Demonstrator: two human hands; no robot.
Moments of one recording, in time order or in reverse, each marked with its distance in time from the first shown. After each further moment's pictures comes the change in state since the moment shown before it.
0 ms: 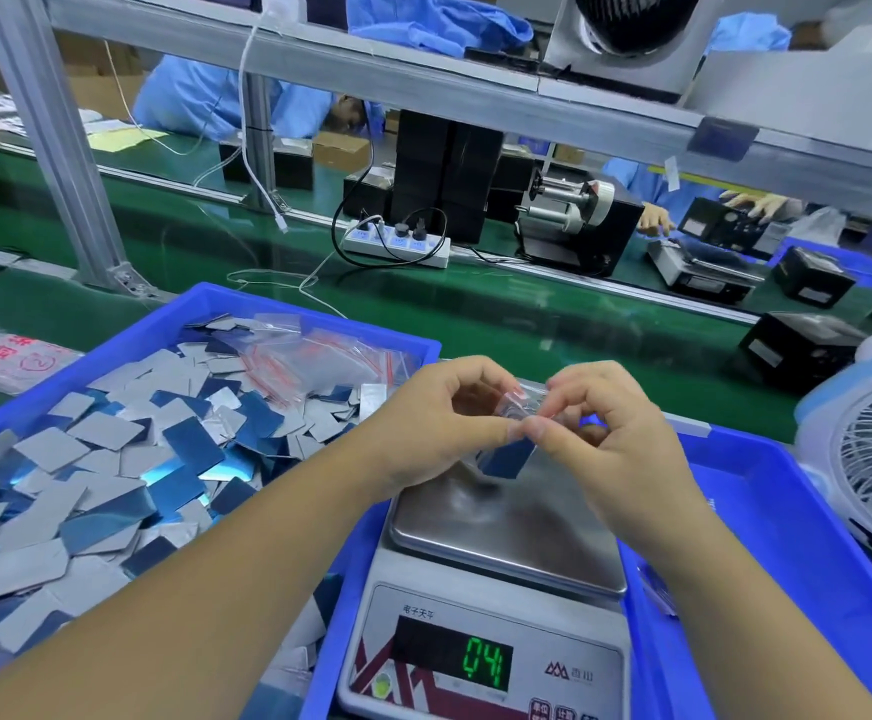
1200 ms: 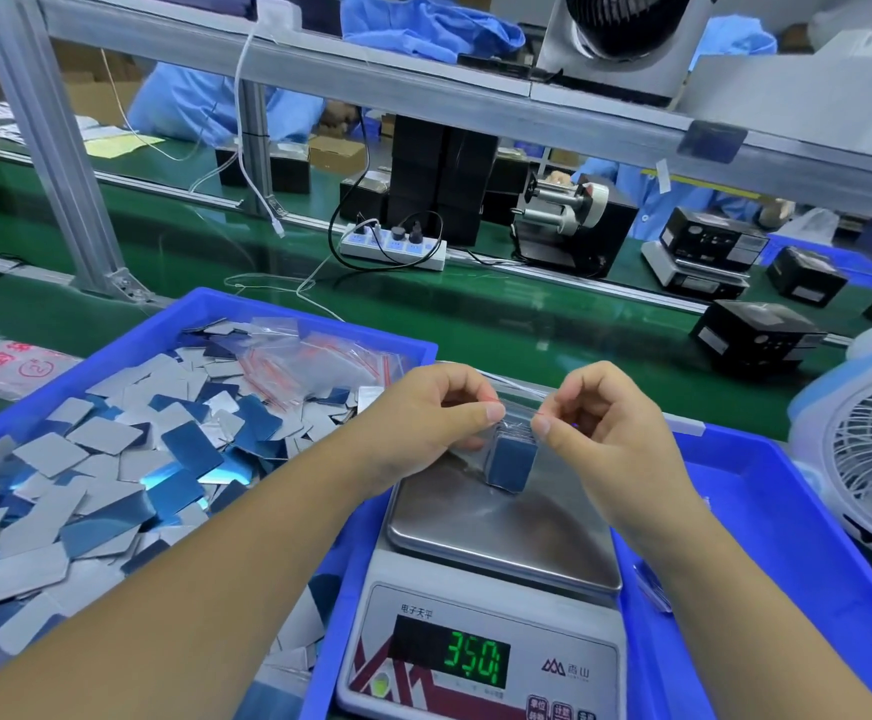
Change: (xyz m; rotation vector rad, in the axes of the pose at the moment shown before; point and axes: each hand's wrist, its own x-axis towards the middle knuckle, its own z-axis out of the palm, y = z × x) left_hand 0.001 -0.001 -0.005 -0.030 0.043 -0.118; right_hand 0.002 0.012 -0.001 0.271 -0.039 0.077
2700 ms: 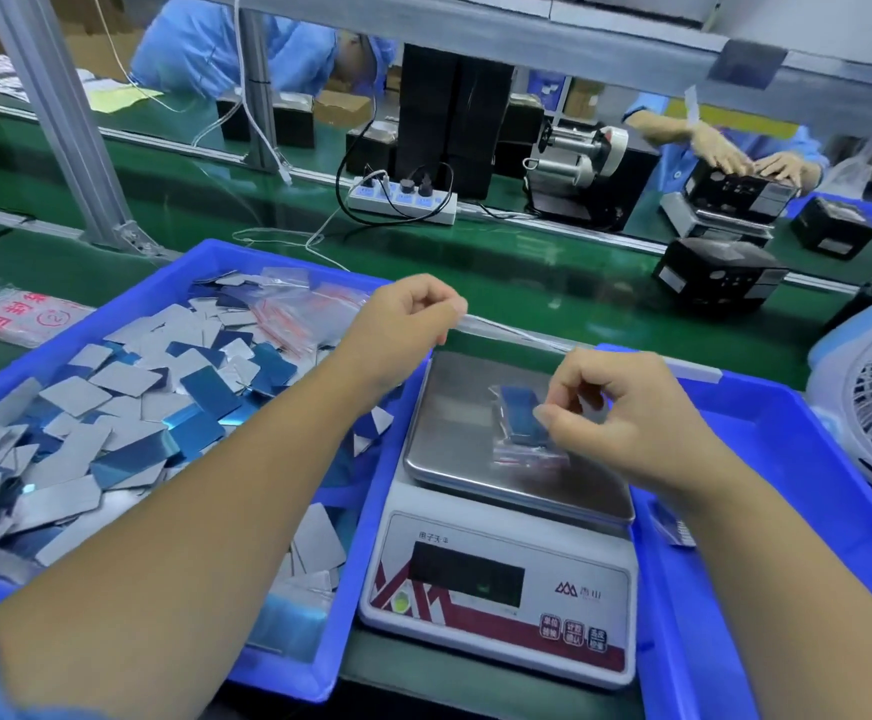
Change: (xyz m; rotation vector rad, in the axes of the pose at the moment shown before) left_hand 0.010 -0.003 -0.028 0.205 0.327 0.081; right_hand -0.011 -0.002 -0.007 -0.449 -0.204 -0.209
